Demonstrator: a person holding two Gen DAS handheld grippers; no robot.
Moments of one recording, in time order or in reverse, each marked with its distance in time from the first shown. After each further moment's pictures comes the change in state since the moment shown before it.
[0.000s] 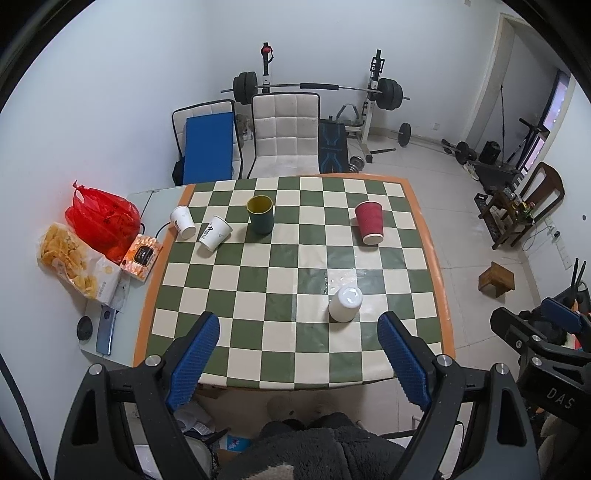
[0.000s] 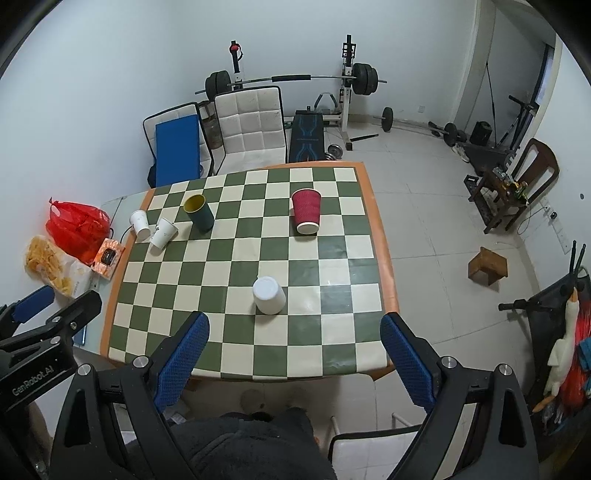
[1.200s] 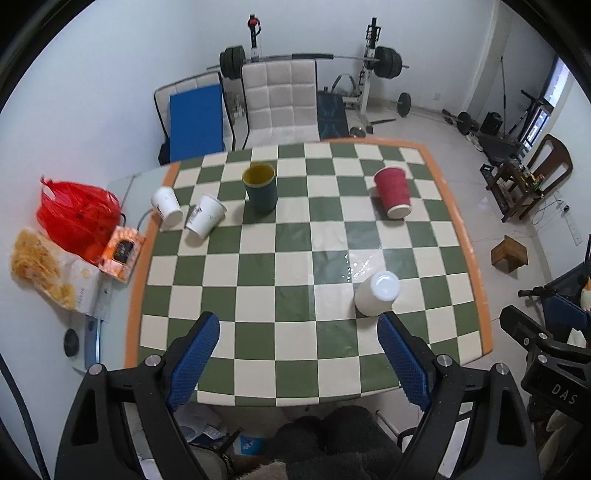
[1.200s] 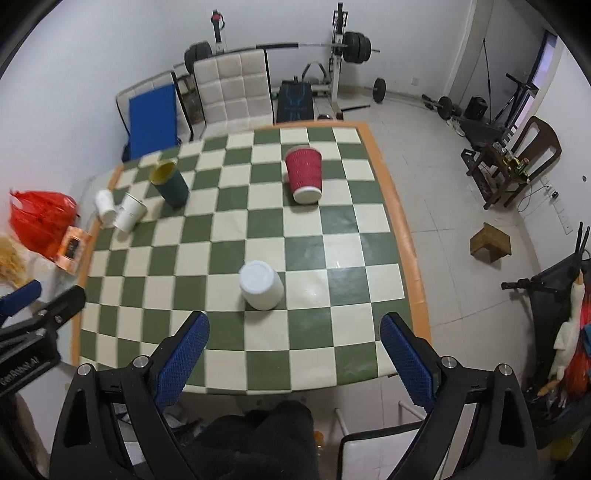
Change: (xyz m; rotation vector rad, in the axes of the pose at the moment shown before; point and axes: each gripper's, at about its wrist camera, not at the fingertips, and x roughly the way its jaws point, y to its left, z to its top) left arm 0.107 0.025 0.006 0.066 0.089 -0.003; right arm 0.129 0.022 -0.012 0.035 0.071 -0.049
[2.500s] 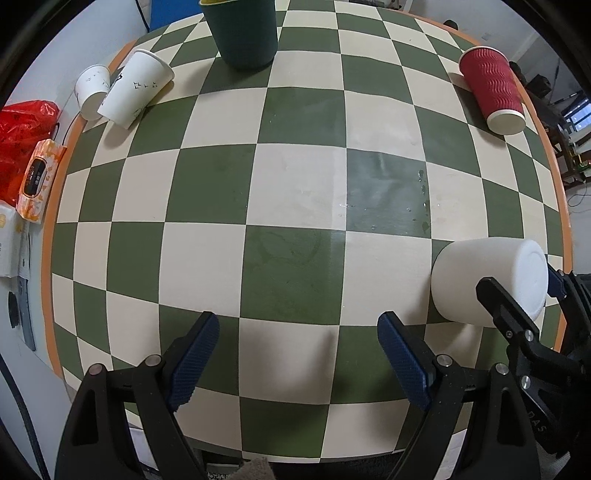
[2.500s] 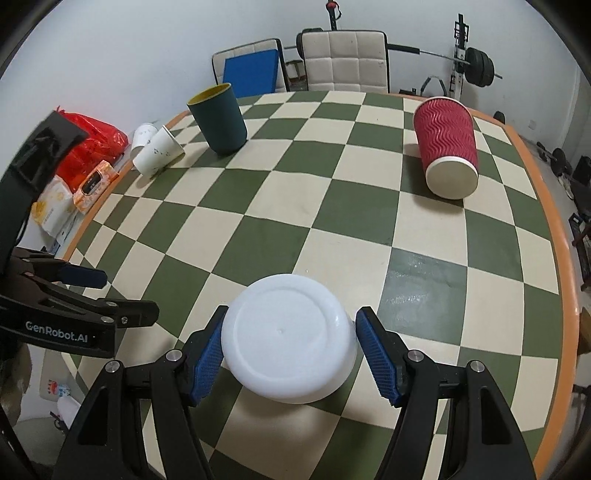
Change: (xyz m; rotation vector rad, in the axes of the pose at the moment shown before) left arm 0.281 0.005 -0.023 -0.099 0.376 0.018; right arm 0.302 0.039 0.007 -0.303 -0.030 0.335
